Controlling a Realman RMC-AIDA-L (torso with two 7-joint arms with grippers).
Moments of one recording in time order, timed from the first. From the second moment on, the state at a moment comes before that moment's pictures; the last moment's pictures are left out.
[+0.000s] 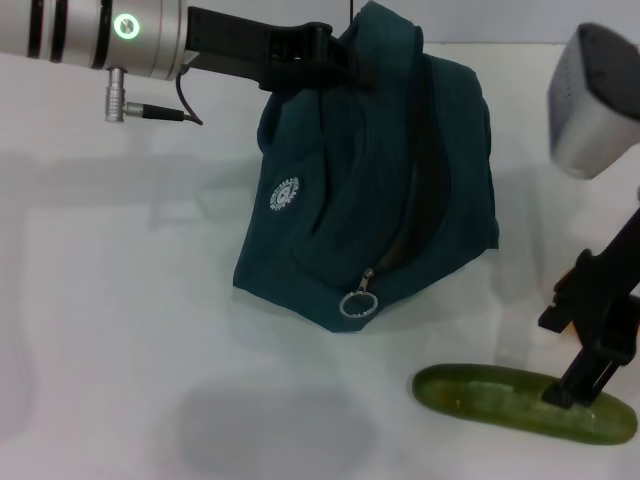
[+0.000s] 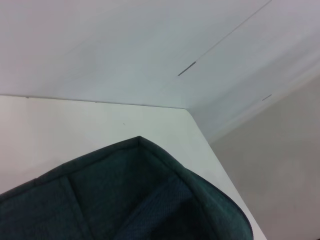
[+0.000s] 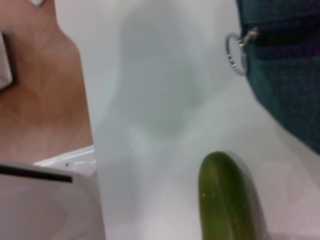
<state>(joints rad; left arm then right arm) -0.81 -2.06 0.82 0.87 2.07 1.54 -2.53 0.82 2.03 -1.43 -1.29 -2.41 -1.98 2.27</state>
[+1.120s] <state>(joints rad) -0.80 -2.06 0.82 0.87 2.07 1.54 -2.51 0.86 2.03 -1.87 -1.22 -2.41 -1.74 2.30</state>
